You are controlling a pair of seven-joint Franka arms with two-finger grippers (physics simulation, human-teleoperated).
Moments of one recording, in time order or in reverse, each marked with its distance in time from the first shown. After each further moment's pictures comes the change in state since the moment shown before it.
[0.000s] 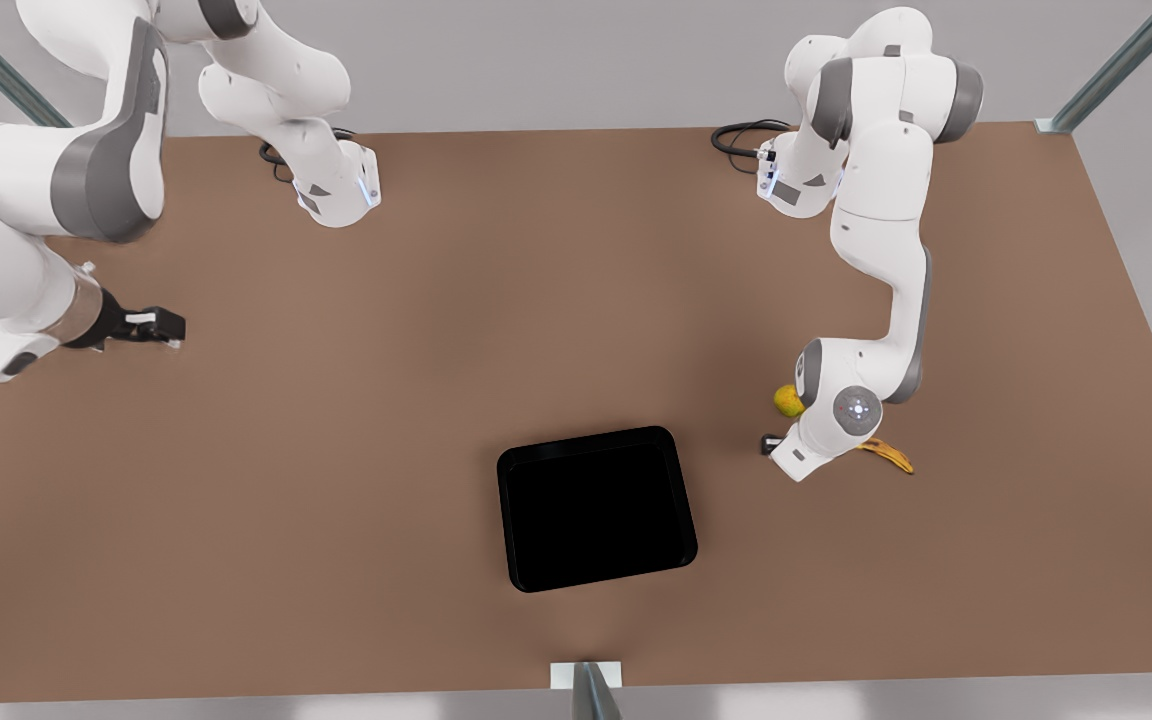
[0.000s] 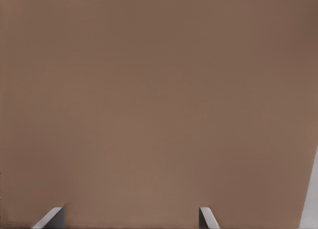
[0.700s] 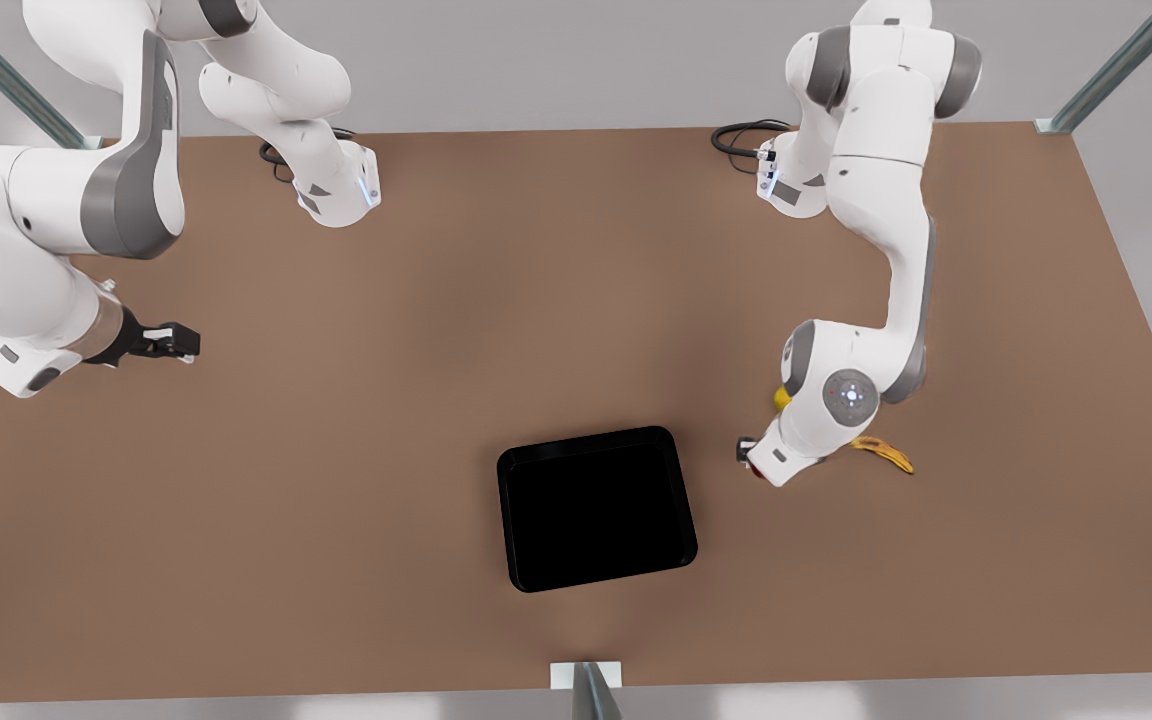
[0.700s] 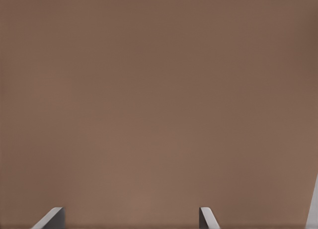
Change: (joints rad) left arm -0.116 -0.080 0.000 0.272 -0.012 -0.265 -0.115; right arm -0.017 0.024 0.035 -0.033 -0.015 0.073 0.009
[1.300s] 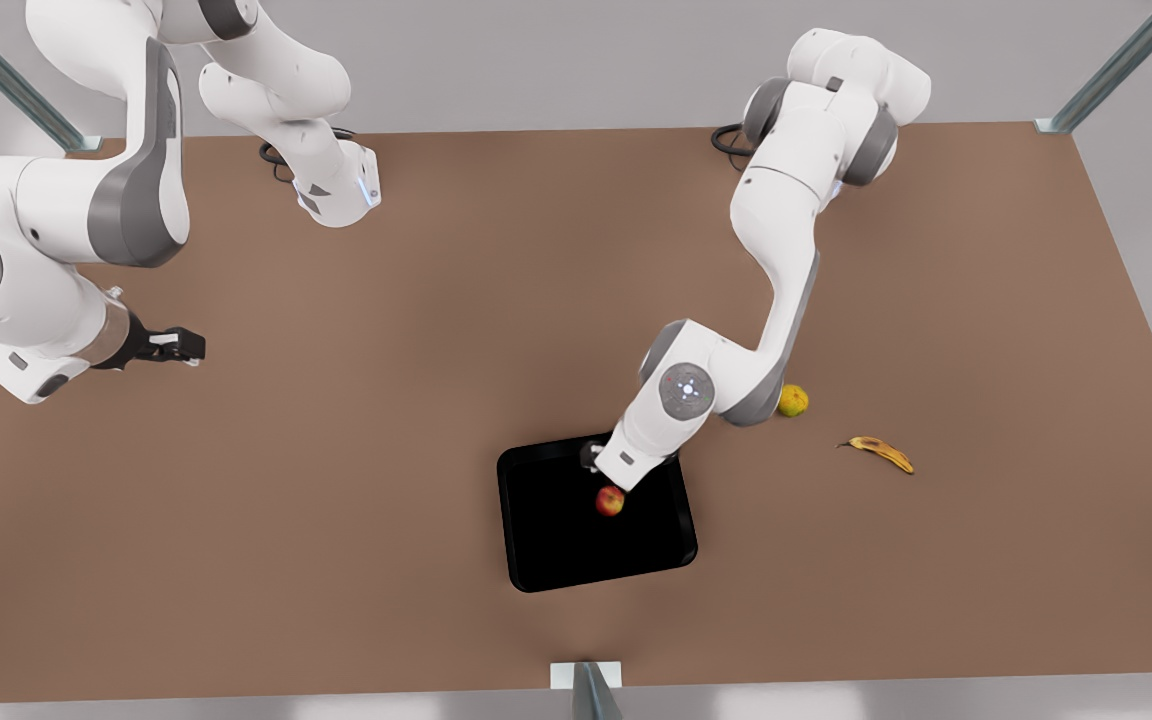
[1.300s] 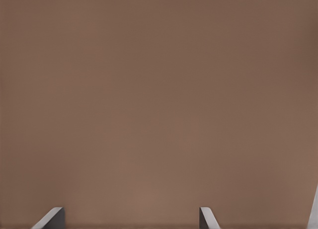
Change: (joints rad) left arm -0.099 0.225 -0.101 0.489 -0.015 -0.153 -0.448; right arm 0.002 0.011 0.000 -0.005 0.002 -0.001 0.006
